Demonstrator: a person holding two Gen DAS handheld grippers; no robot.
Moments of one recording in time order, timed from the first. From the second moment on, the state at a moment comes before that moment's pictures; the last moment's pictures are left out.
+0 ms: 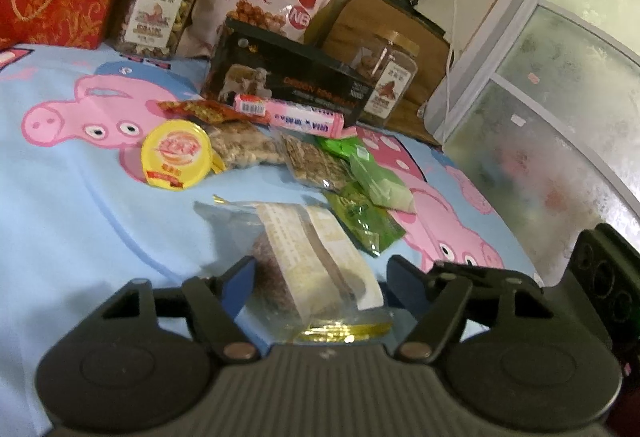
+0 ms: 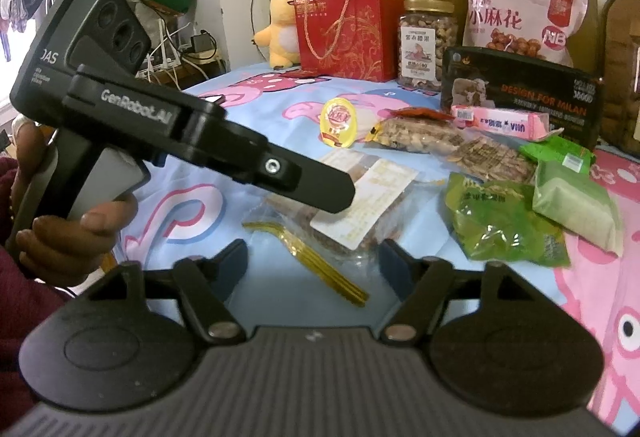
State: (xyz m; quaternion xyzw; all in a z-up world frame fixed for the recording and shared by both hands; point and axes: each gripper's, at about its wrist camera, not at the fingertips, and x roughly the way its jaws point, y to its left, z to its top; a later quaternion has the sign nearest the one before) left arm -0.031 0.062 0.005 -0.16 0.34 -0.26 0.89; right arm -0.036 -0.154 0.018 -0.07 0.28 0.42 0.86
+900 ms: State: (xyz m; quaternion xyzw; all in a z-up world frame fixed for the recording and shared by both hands) left arm -0.021 0.063 -0.003 -0.17 0.36 -0.28 0.87; right arm -0.035 -0.155 0.015 -0.10 0.27 0.41 0.87
